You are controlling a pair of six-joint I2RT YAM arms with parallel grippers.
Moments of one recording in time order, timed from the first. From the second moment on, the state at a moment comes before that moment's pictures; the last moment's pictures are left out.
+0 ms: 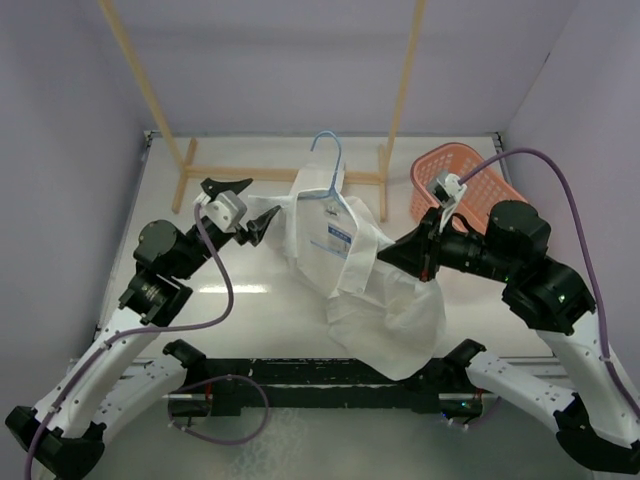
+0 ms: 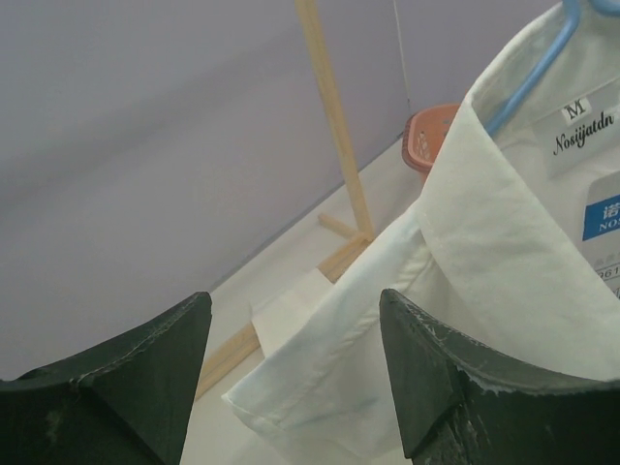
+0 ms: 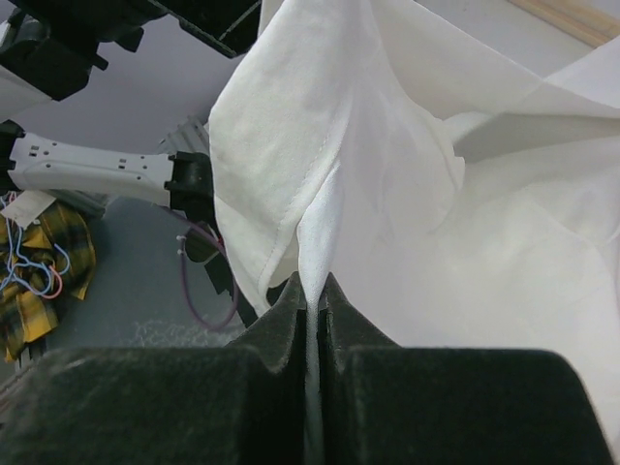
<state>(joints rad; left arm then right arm) -0.52 0.74 0.82 0.13 0.23 0.24 0.63 0.81 1.31 -0.76 -0.44 0.30</state>
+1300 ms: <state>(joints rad) -0.52 0.64 0.72 0.05 0.01 0.39 0.63 0.90 1.30 -0.67 -0.40 0.36</state>
